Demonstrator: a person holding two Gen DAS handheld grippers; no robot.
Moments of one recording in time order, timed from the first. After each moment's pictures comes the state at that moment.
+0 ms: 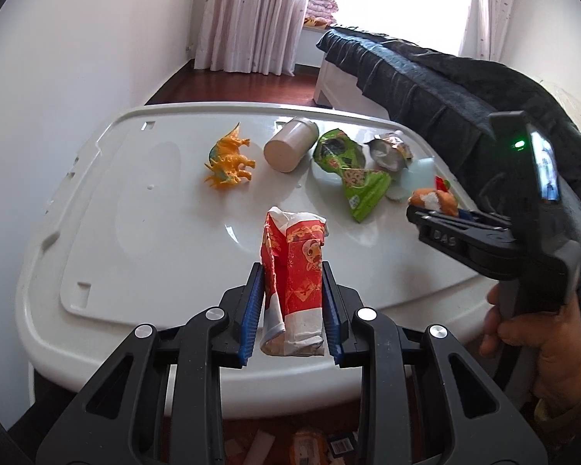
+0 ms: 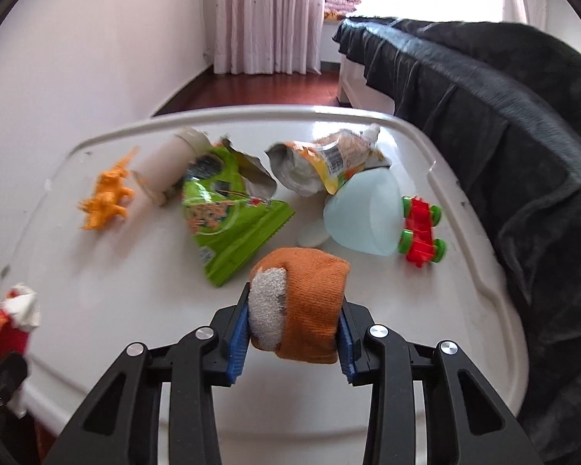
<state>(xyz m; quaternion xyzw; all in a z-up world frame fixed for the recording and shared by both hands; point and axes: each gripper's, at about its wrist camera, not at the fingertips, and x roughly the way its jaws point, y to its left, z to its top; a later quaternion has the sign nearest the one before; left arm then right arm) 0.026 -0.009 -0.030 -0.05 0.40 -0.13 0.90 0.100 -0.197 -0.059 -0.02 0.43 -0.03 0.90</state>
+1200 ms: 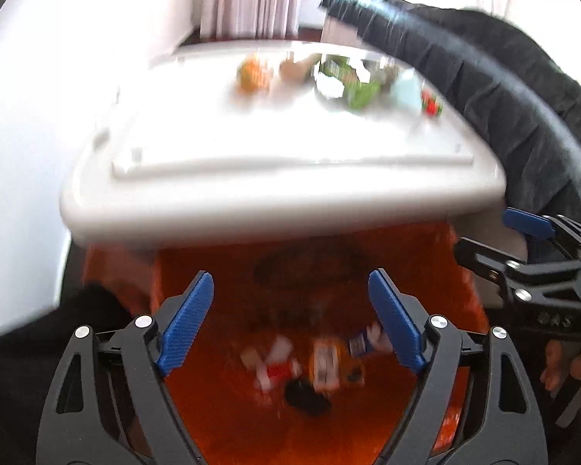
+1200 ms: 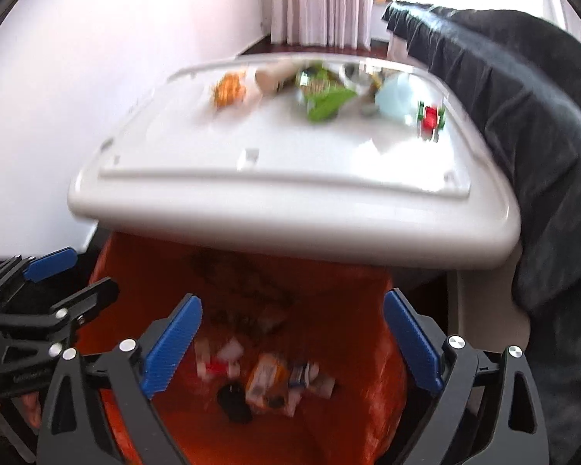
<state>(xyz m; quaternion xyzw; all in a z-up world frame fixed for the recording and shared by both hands) -0.079 0.011 -0.040 -0.01 0.46 -0.12 0.88 -0.072 -0.168 -0.043 -0.02 0.48 0.06 0.88</state>
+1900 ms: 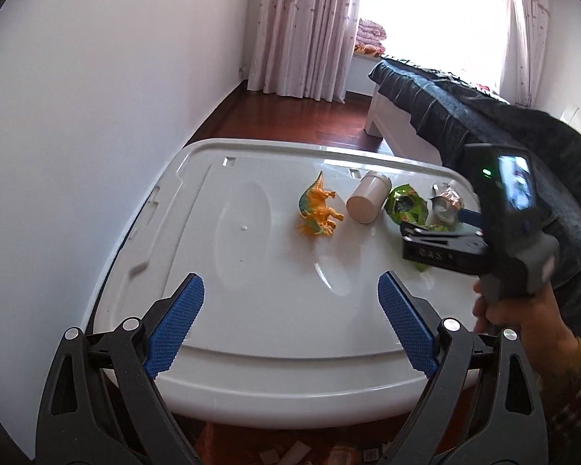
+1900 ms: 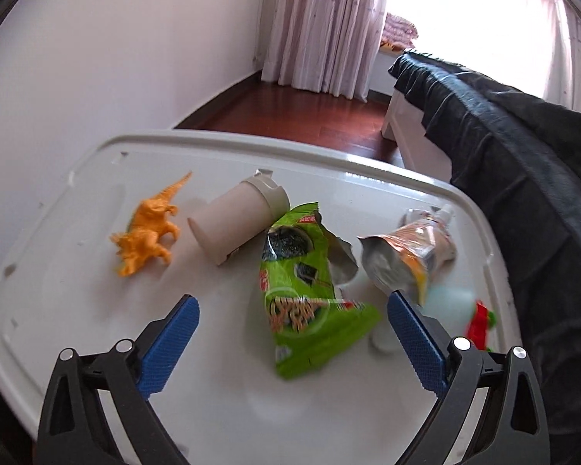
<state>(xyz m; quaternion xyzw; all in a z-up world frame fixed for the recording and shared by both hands) 0.045 0.043 0.008 -0.05 0.38 -0.04 0.92 0.181 -0.138 -0.054 -0.10 0.42 0.03 0.90</state>
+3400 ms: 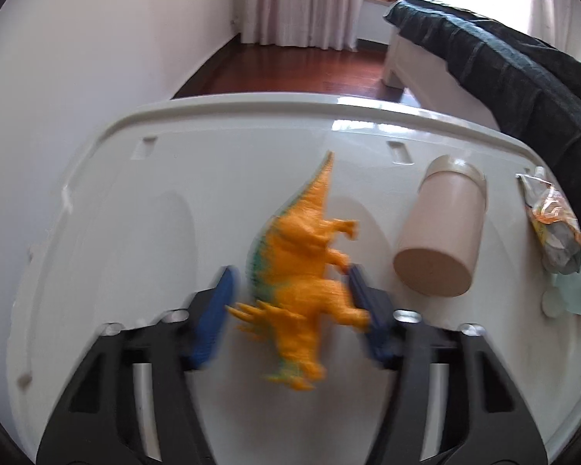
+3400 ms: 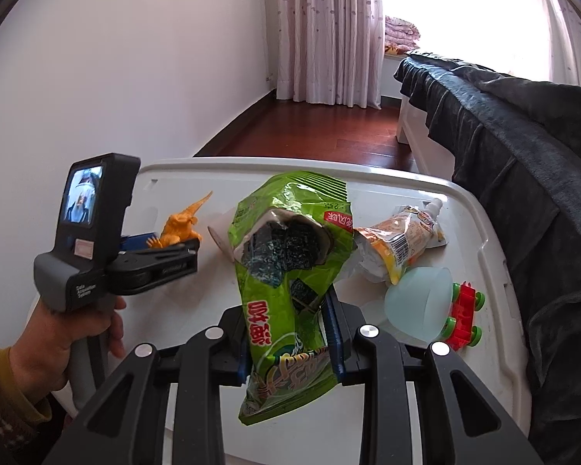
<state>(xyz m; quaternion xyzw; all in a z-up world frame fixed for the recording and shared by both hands) 0.233 -0.001 -0.090 -0.02 0.46 -0.03 0.89 0.131 -0.175 -0.019 -0.03 0.40 0.08 0.91</state>
